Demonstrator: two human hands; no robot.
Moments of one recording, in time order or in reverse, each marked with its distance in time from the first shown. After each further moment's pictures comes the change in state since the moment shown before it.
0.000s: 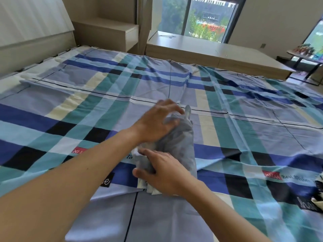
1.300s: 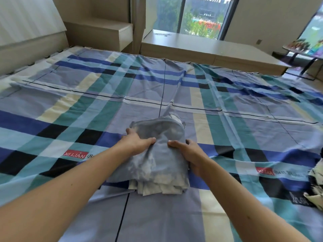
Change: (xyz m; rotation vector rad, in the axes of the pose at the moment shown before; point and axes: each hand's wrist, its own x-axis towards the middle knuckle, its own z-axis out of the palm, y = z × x) left_hand -0.042 -0.014 0.021 -0.047 -0.252 -1.173; right_hand 0.005 0.095 -0.022 1.183 0.240 0.744
